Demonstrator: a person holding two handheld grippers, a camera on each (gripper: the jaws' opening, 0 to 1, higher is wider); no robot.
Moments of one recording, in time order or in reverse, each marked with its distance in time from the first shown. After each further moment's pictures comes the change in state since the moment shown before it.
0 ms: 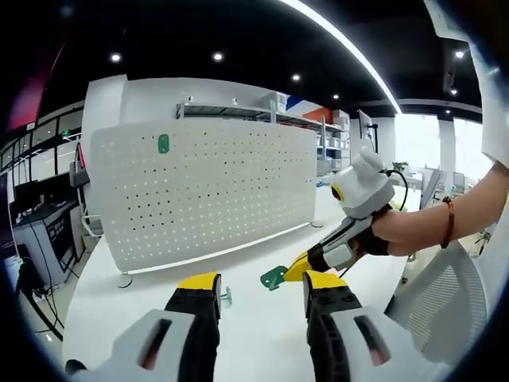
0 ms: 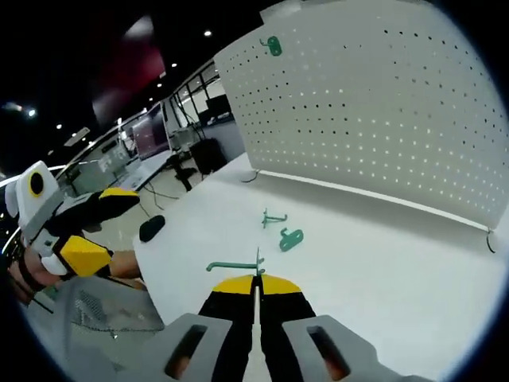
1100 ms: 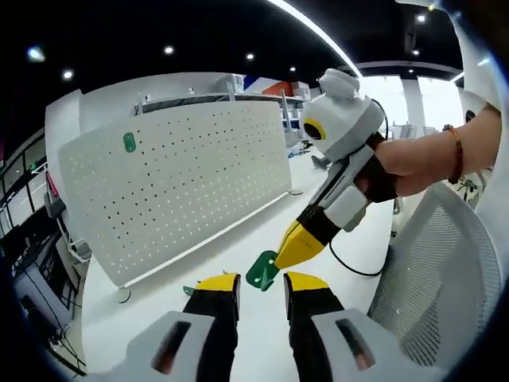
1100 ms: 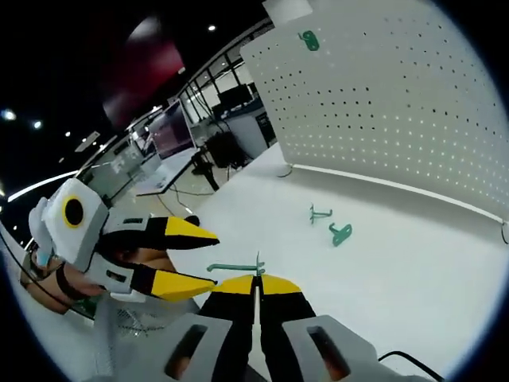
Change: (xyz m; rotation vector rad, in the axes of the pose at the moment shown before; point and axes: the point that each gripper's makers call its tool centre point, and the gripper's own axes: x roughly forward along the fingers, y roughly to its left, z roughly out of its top) left arm 0.000 0.004 -0.029 0.205 0.114 -0.142; right arm 0.000 0.068 0.009 0.051 0.051 0.087
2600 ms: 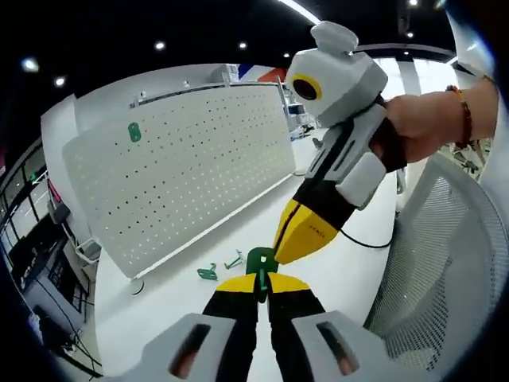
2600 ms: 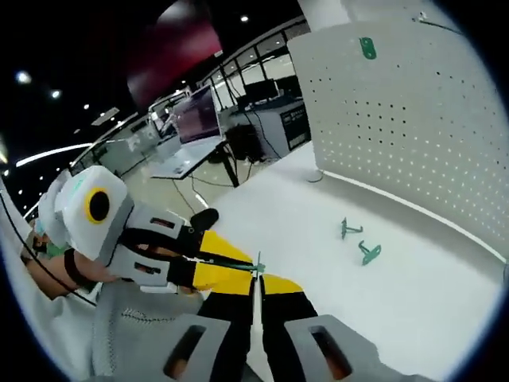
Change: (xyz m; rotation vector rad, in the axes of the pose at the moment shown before) left arm -0.017 0.027 -0.025 0.038 0.051 0.035; right arm 0.025 0.044 0.010 -0.190 -0.001 0.042
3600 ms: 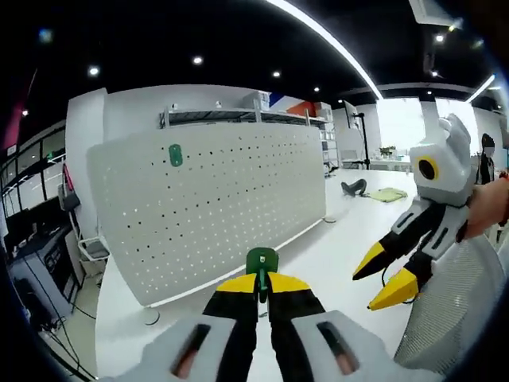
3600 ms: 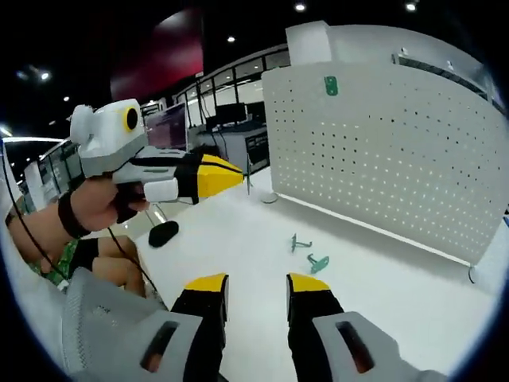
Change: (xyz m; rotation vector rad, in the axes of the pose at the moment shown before) left arm 0.027 0.071 0.068 -0.122 -0.161 0.063; right arm -0.039 -0.036 0.000 -0.052 -0.118 -0.241
